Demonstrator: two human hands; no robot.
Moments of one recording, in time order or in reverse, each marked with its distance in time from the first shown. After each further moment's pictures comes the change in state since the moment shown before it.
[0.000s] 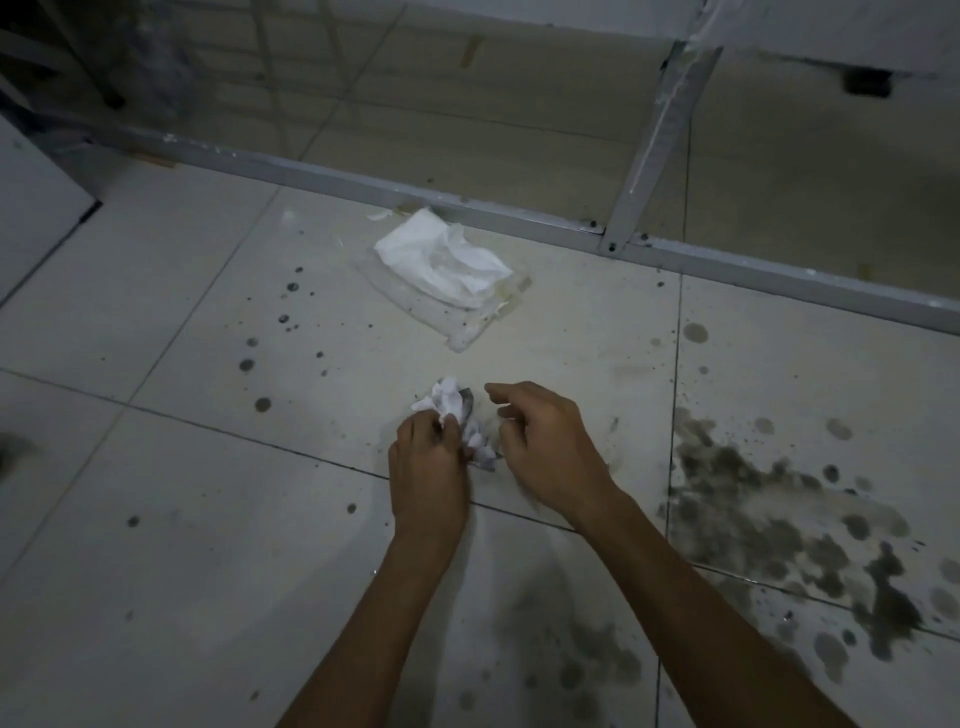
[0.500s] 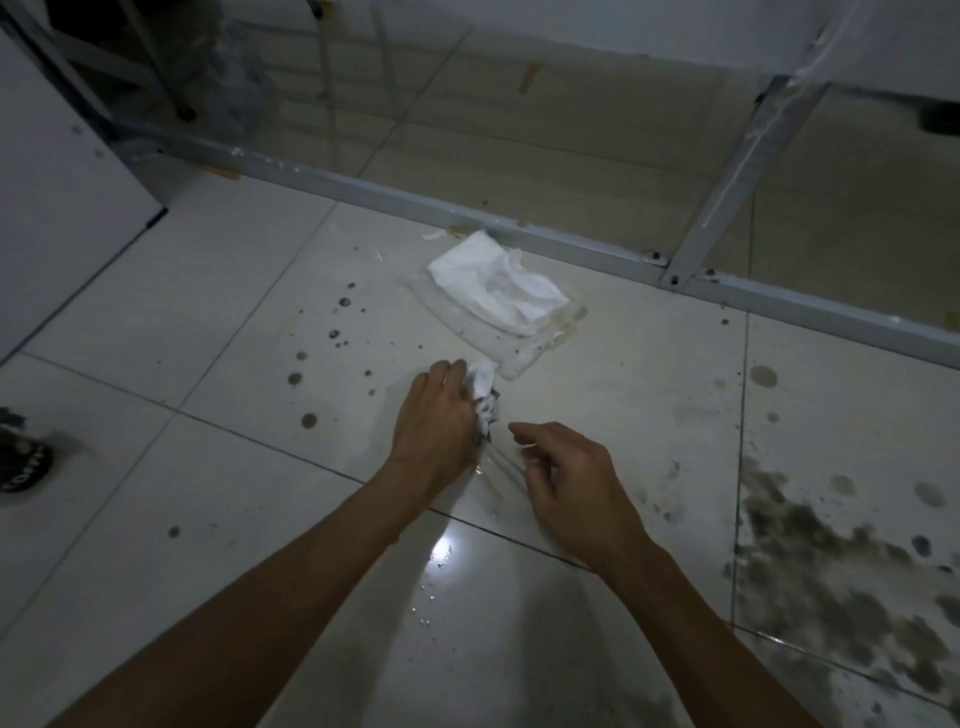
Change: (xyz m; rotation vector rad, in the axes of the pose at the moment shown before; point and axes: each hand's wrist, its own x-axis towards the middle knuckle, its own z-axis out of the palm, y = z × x) left_hand 0.091 -0.028 -0.034 0.561 -0.141 0.512; right_hand 0.007 -0.006 0.024 0.009 -0.038 -0.072
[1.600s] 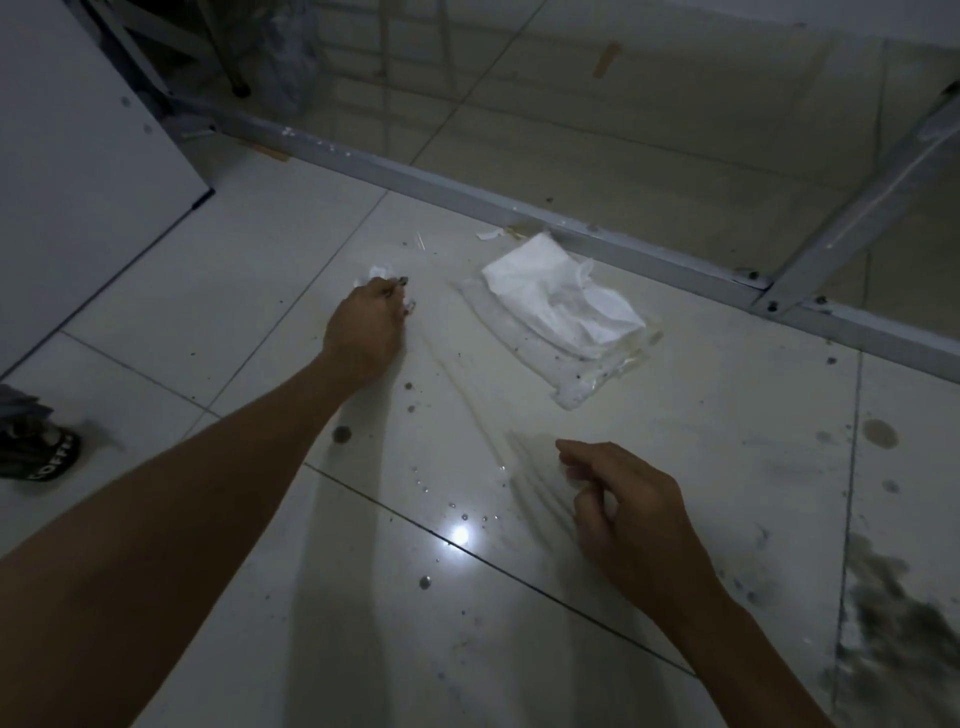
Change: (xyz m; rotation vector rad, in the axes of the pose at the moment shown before) left_hand 0.075 -0.165 0.010 -0.157 0.023 -0.354; right_hand 0.029 0.007 0.009 -0.001 0.022 -0.100
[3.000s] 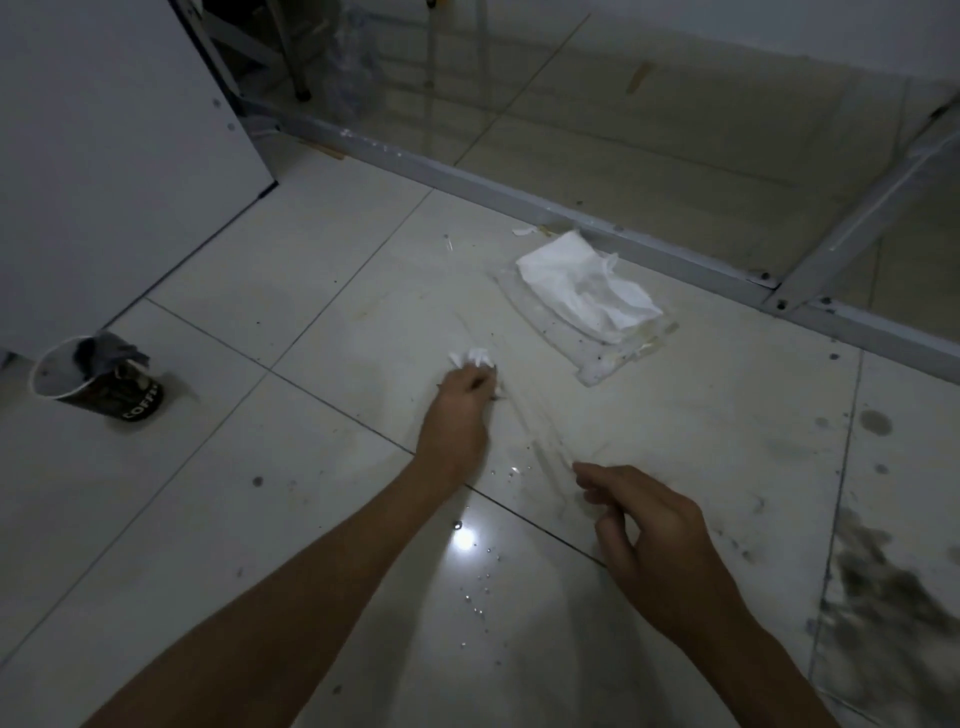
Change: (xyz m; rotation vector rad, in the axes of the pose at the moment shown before) left_hand -0.135 0.072 0.032 -0.456 0.117 0.039; right_hand -0.049 -0.032 -0.019 -0.036 -0.113 -0.053
